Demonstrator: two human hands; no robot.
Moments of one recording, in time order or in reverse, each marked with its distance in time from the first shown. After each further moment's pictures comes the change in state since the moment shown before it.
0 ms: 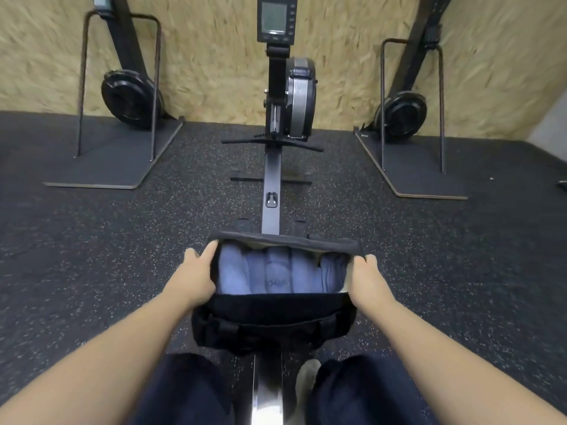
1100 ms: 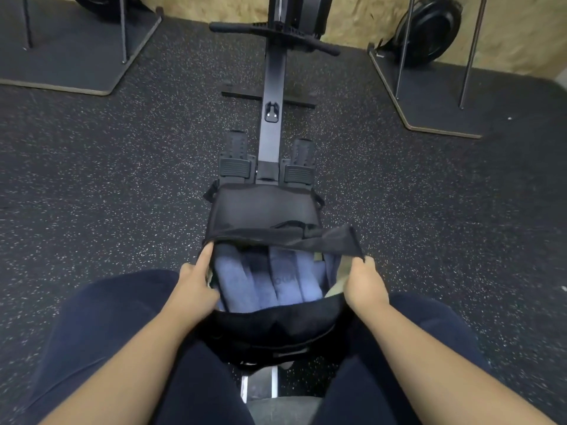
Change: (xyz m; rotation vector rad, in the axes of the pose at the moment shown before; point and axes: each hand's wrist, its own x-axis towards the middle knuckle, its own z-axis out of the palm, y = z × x) left_hand -0.080 -0.064 0.156 -0.464 -0.172 -0.172; right_hand -0.066 0.052 0.138 -0.167 -0.170 0.187
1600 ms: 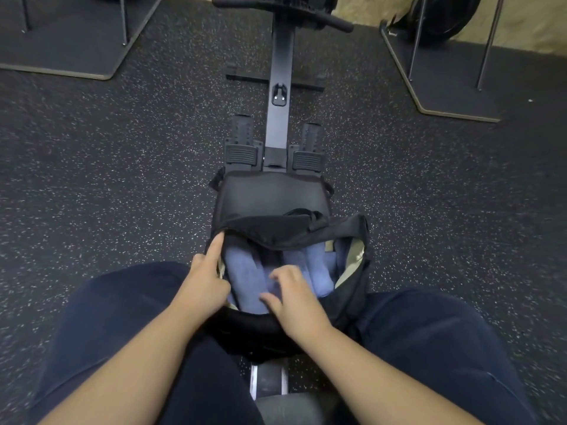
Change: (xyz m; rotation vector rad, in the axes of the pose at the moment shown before) left_hand -0.001 0.012 0.000 -0.010 -0.040 -0.045; right_hand -0.060 -0.086 0.056 0.380 -0.146 -0.555
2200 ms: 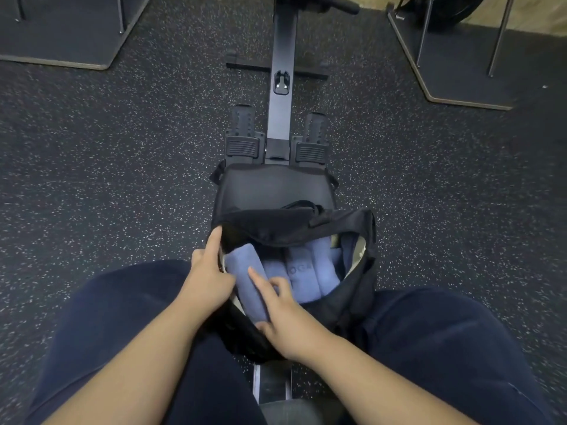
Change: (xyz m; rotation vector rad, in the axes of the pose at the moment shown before) left_hand 0.014 -0.003 0.010 -0.088 0.038 -0.052; right_hand -0.008 -0.001 0.010 -0.010 -0.337 -0.081
